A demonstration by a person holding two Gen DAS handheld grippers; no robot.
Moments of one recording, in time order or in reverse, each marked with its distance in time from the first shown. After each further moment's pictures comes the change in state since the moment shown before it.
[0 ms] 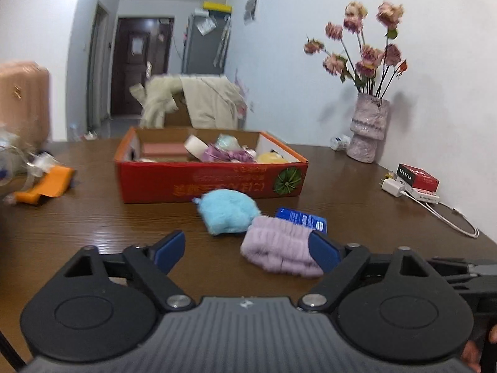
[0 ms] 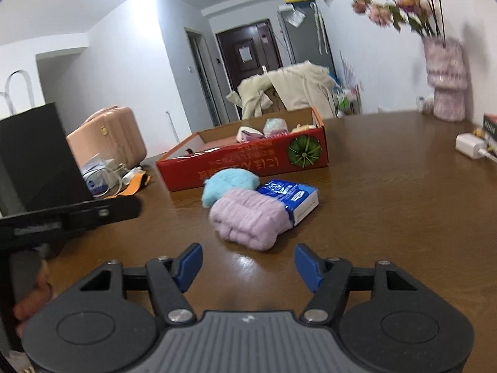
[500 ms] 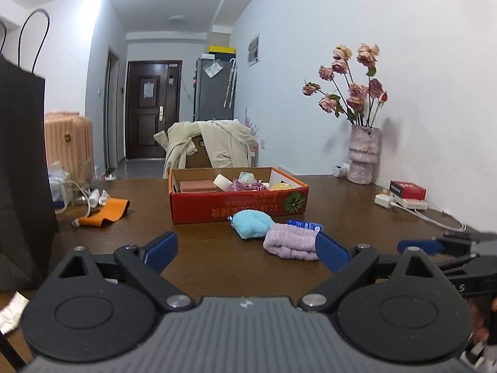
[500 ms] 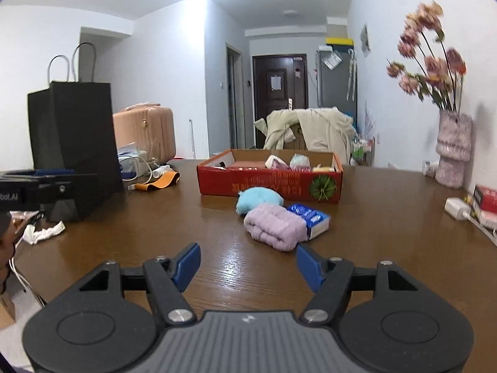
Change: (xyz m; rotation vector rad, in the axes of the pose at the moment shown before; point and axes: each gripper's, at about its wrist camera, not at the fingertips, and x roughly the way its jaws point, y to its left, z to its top) left arm -0.161 -0.002 -0.039 0.070 -0.180 0.077; right arm -0.099 0.059 -0.040 -0.237 -0.120 -0.026
